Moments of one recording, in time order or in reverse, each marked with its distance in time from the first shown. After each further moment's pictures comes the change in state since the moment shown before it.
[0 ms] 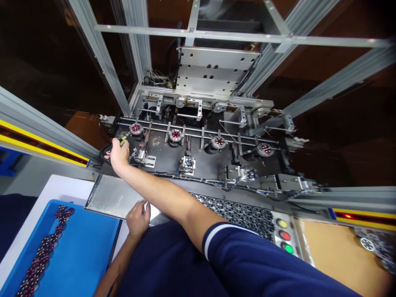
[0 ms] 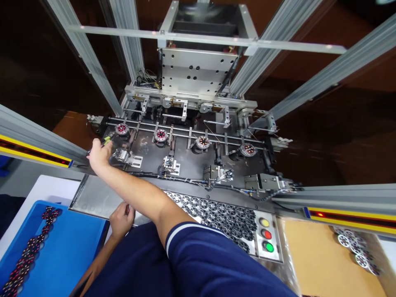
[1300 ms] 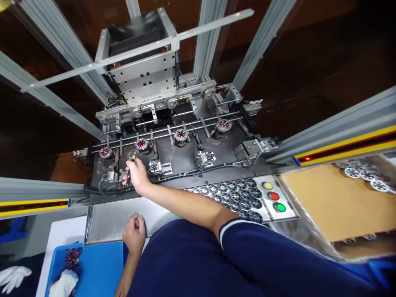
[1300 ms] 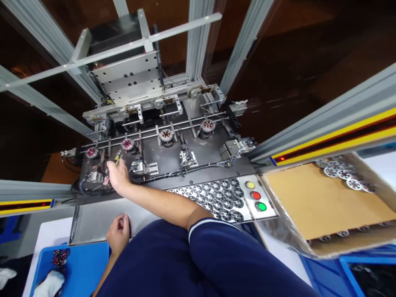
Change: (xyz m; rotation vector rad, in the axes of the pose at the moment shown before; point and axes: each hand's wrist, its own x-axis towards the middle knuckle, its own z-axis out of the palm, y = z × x) left_hand 0.018 -0.007 -0.008 0.095 -0.003 0.034; right_hand -0.065 -0.098 -0.134 0.257 0.130 0.003
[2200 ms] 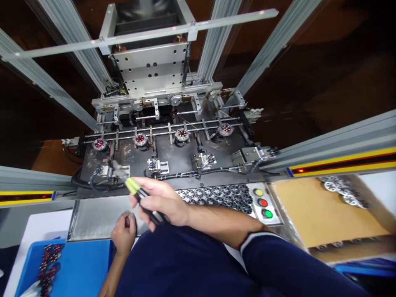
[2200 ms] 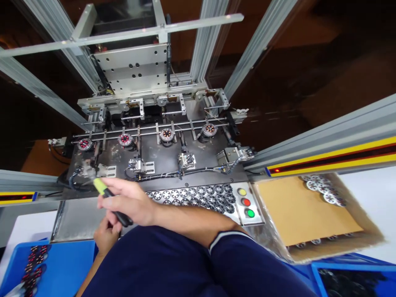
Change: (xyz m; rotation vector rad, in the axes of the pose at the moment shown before) left_hand -0.003 0.004 -0.002 -0.020 -0.021 -0.064; right_hand -0.107 -0.073 -0.063 -0.057 -0.620 0.179
